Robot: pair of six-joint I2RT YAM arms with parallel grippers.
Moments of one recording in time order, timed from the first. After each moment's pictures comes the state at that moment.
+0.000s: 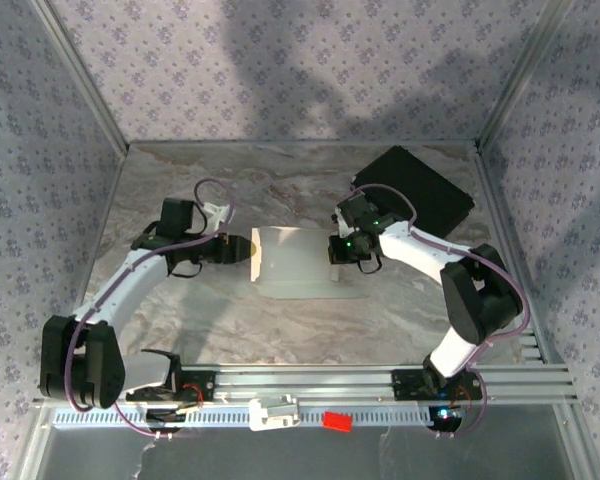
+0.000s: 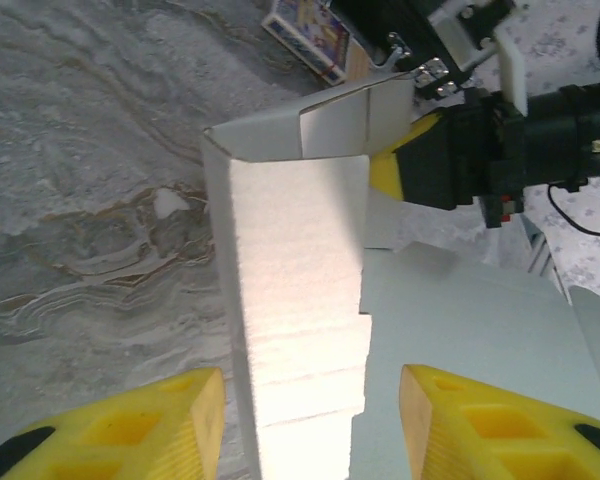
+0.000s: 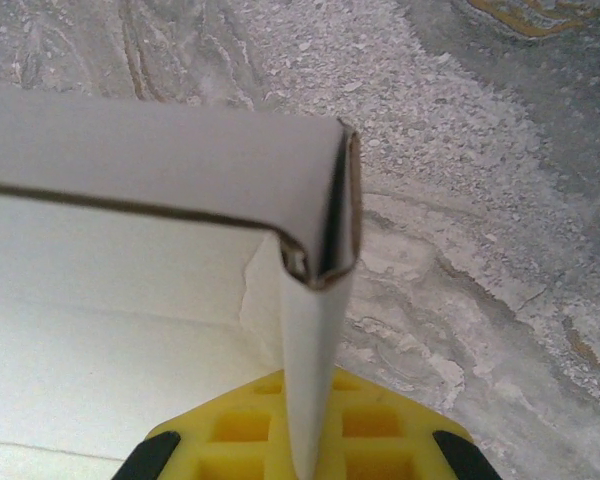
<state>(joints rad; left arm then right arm) -0.22 1.25 0.82 -0.46 0.81 -0.21 0.54 1.65 1.06 -0.51 -0.21 0.38</state>
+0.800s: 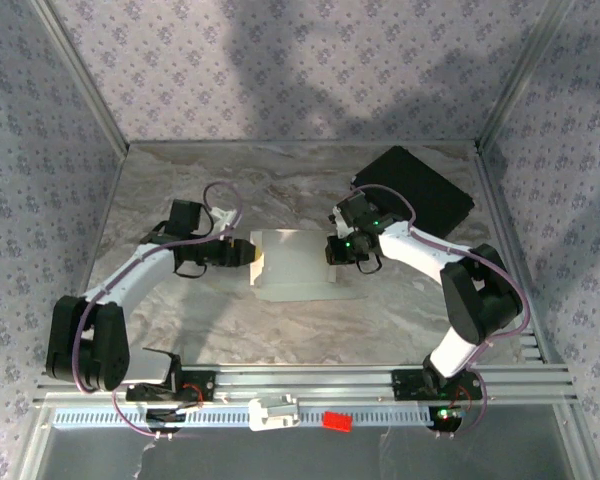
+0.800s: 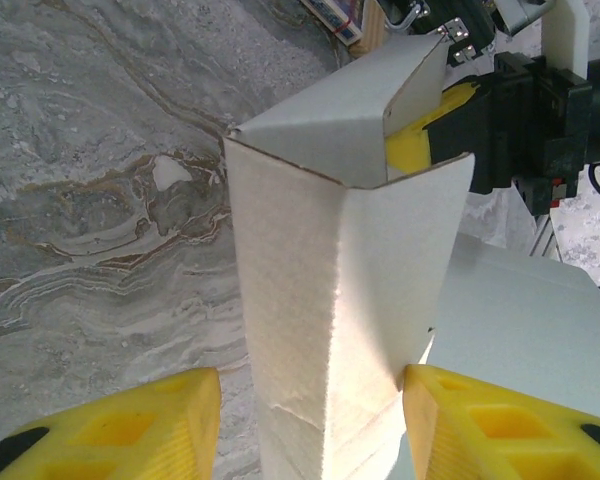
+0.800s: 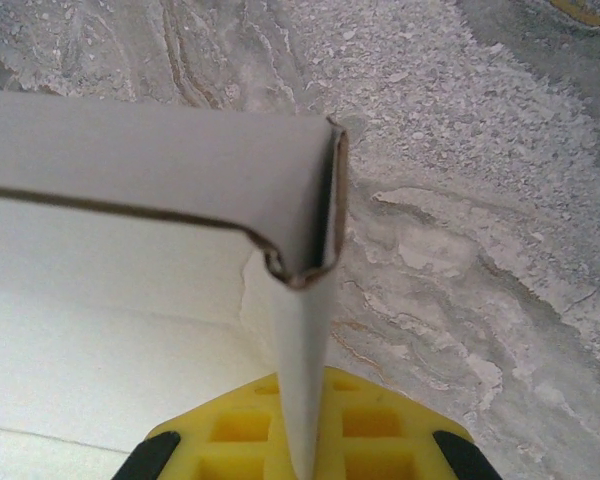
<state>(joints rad) -0.25 1.35 0.81 -0.45 0.82 -0.18 0.54 1.65 1.06 -0.51 -0.26 0.37</state>
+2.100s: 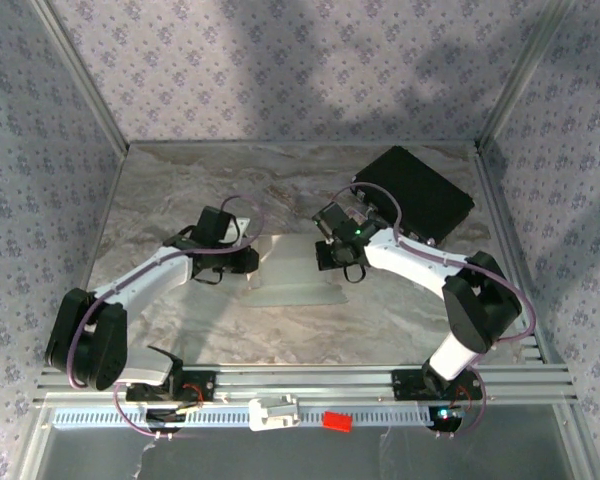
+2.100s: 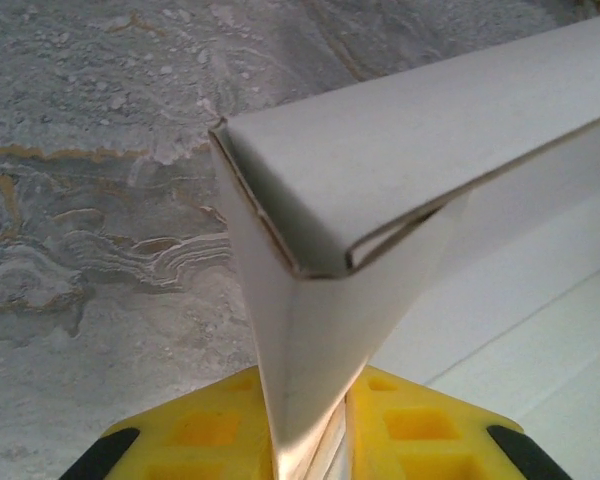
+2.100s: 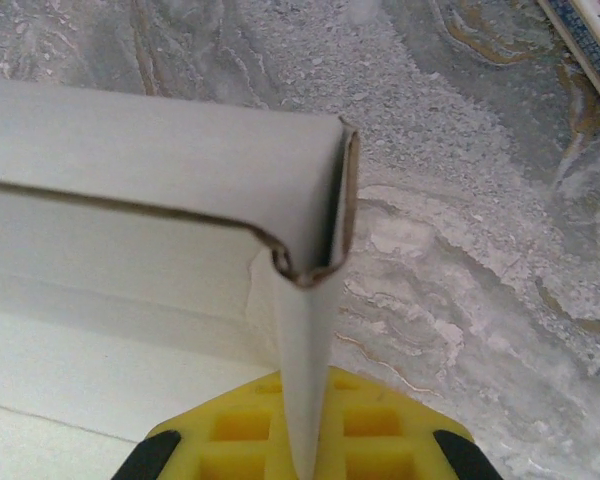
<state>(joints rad) -0.46 1.37 0.82 -0.46 0.28 -0.31 0.73 1.62 1.12 -0.61 0.10 0.50</state>
